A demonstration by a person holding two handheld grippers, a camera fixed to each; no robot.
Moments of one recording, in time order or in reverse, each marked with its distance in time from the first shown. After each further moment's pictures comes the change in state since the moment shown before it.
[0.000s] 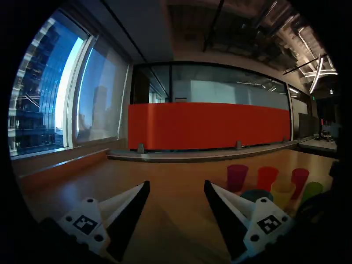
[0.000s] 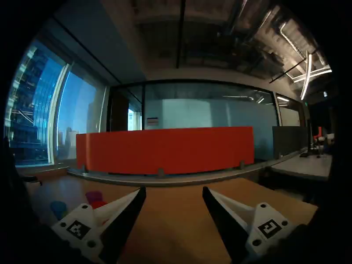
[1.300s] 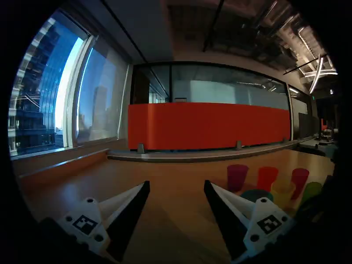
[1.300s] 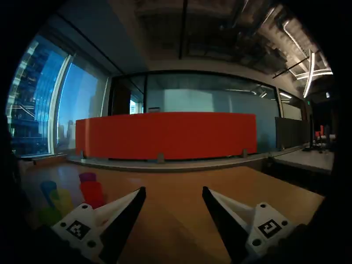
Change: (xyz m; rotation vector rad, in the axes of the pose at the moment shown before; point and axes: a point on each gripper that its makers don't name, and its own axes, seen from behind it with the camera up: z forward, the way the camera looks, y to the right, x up) left arm 0.000 0.001 0.000 0.000 0.000 0.000; right arm -0.072 0.007 0.016 0.010 -0.067 -0.018
